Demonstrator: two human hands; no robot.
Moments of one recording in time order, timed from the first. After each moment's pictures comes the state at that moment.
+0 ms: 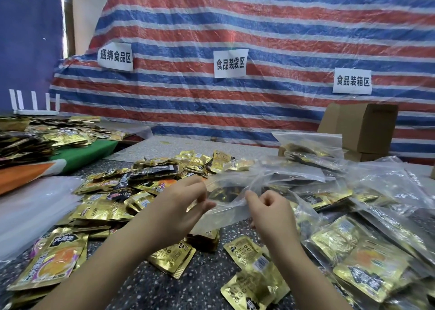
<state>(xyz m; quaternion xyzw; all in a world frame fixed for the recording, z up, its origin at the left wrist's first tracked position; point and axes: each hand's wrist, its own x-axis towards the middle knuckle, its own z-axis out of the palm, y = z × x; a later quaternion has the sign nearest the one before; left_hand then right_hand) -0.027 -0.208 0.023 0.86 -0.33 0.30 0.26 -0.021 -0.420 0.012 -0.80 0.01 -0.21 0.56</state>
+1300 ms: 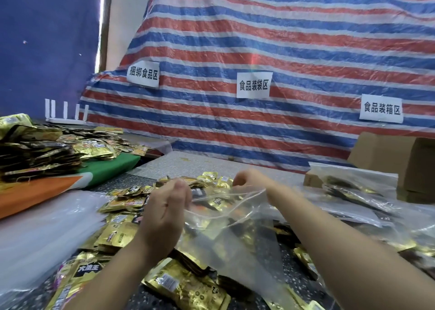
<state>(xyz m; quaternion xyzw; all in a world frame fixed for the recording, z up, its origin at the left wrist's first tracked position) 0.002 -0.156 0.032 0.70 -0.21 0.43 0.54 0.123 -0.343 0.103 -0.96 -0.20 -0.05 0.21</state>
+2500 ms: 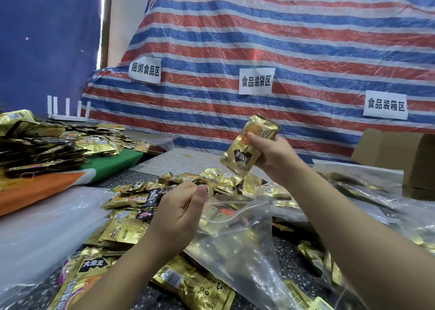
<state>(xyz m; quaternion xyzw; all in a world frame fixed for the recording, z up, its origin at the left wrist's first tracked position) 0.010 -0.155 0.019 0.74 -0.23 0.41 0.47 0.104 -0.344 0.143 -0.64 -0.18 -0.01 0.75</state>
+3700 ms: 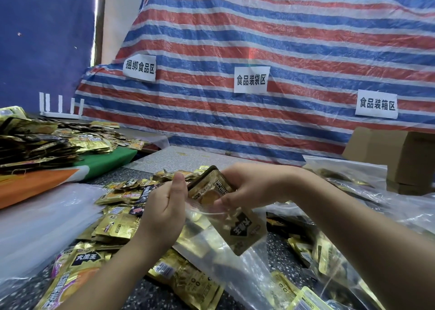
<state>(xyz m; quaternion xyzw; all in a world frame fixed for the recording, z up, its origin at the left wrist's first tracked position) -0.001 -0.162 0.020 0.71 -0.14 0.39 0.57 0.016 -0.333 0.144 -0.92 -0.38 0.05 0.08</state>
